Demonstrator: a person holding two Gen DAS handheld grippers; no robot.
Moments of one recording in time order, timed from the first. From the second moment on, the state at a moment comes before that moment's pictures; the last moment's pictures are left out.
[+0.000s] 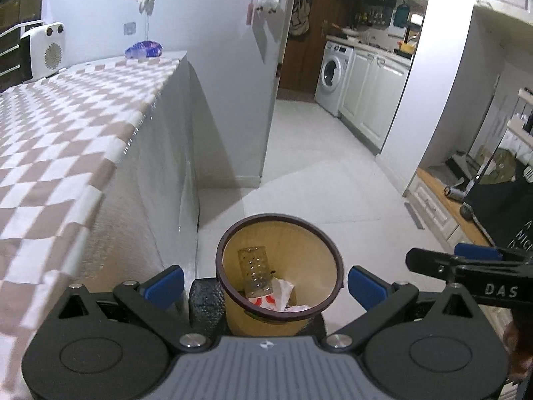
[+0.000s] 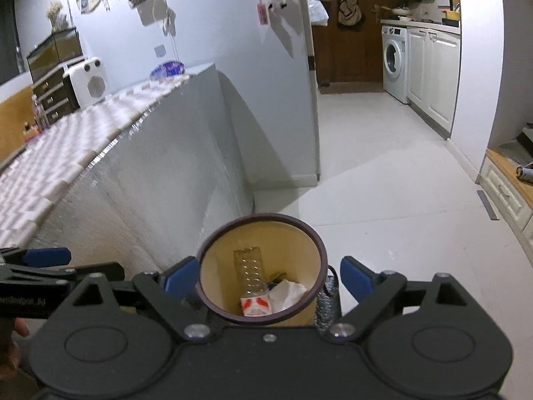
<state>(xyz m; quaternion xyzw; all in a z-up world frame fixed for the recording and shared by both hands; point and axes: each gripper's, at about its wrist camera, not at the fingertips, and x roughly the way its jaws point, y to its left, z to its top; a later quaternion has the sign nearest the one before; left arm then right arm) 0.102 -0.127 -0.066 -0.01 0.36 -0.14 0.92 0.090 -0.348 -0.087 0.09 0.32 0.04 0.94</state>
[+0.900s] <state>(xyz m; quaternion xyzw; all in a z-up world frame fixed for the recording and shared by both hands) 0.035 -0.060 -0.027 0.00 0.32 -0.09 0.94 0.017 -0.306 -0.051 0.08 0.29 0.01 0.95</state>
